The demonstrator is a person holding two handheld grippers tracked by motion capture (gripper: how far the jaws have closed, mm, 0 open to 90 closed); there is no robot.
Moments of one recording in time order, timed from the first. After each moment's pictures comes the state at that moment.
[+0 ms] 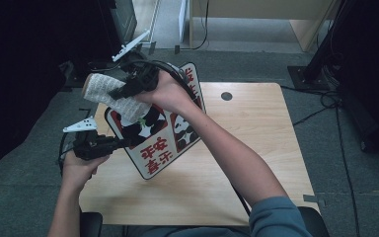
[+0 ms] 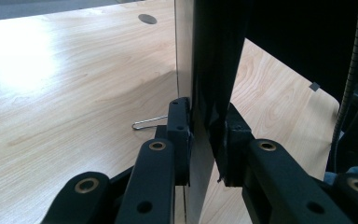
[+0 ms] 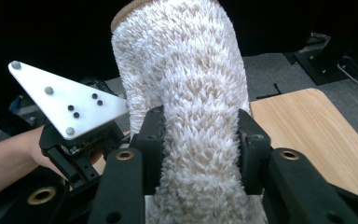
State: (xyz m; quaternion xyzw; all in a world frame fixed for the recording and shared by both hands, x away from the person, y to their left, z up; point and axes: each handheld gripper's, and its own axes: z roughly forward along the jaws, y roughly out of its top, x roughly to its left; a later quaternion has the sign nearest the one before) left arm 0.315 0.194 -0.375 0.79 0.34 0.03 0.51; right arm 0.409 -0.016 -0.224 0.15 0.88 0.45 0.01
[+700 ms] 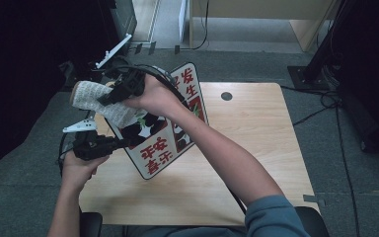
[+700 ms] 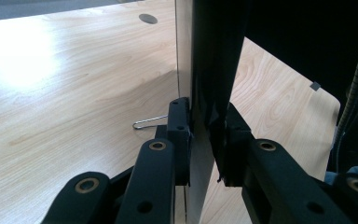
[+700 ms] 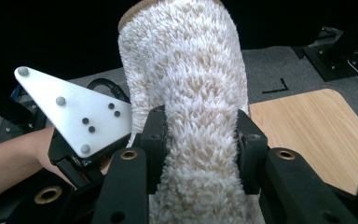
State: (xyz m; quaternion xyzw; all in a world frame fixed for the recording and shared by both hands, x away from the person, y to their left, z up) left arm 0.314 0.194 -0.376 0.79 0.34 0.03 0.50; right arm 0.399 0.011 -0.226 0.14 0.89 0.43 0.00
